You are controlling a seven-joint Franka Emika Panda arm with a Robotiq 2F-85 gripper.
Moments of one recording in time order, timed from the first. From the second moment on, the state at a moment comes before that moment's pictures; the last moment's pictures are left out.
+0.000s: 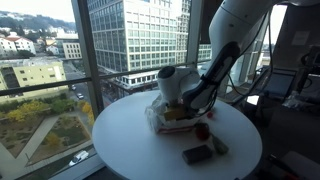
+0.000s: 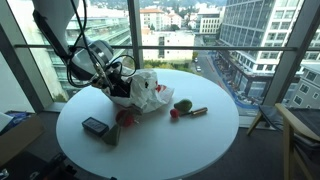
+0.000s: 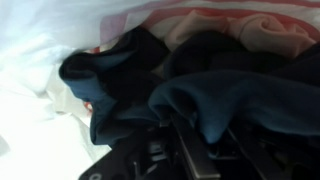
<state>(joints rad) 0.39 0.53 -0.08 -2.04 -0.99 2.56 1.49</state>
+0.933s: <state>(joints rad) 0.21 0.03 0.07 -2.17 -0.39 2.23 1.06</state>
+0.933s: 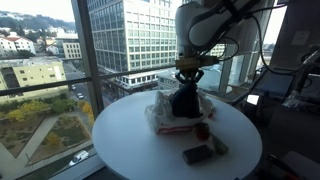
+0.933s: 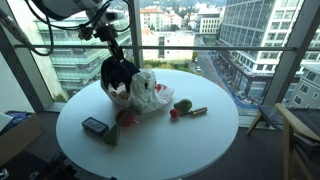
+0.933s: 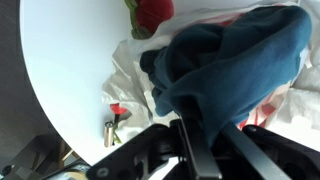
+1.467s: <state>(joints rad) 0.16 -0.23 0.11 -2.18 -0.40 2.34 1.06</state>
